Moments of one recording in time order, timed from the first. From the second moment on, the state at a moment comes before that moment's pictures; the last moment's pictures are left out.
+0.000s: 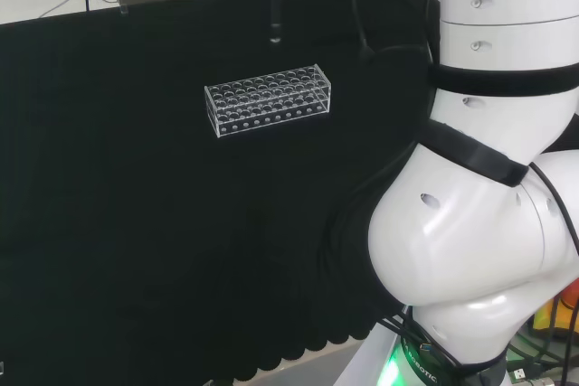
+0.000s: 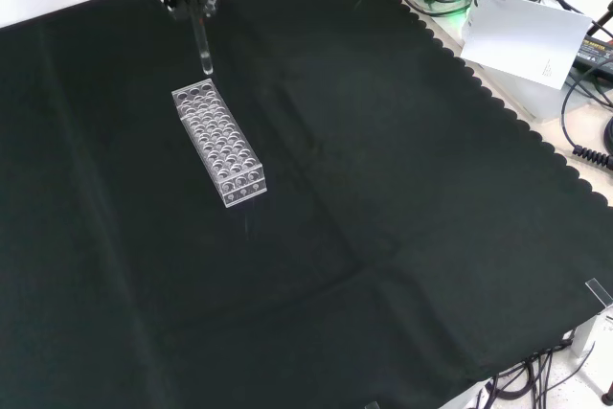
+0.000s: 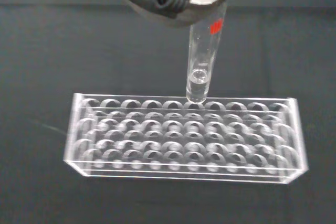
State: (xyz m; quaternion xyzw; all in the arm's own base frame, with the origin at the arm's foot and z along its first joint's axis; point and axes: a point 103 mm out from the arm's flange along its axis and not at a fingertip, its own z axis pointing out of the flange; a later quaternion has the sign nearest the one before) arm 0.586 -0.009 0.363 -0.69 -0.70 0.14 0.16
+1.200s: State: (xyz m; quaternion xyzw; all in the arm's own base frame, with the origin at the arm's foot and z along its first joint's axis) arm 0.592 -0.016 0.350 -0.69 -0.68 0.15 0.17
